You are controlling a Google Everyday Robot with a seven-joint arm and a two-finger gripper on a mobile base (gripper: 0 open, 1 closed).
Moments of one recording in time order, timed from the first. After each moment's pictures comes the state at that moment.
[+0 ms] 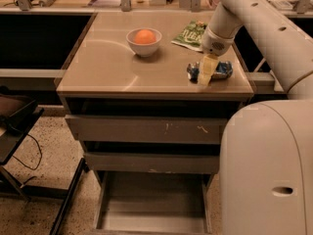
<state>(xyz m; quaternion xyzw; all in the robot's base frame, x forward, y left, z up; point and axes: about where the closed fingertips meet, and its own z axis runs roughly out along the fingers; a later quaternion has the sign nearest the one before) 0.719 -0.169 0.813 -0.63 0.76 0.04 0.14</state>
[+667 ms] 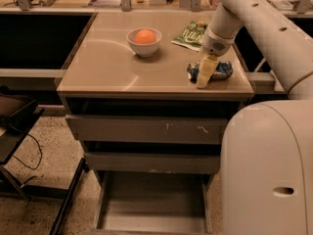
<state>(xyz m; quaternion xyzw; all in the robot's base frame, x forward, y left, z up) 0.719 -0.168 0.812 -0.63 0.76 0.04 0.14</state>
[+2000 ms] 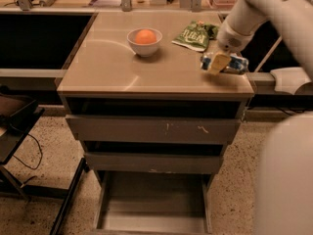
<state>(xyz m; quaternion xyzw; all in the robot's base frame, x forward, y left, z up) 0.702 -0.200 0.843 -0.60 0.78 0.02 0.18</state>
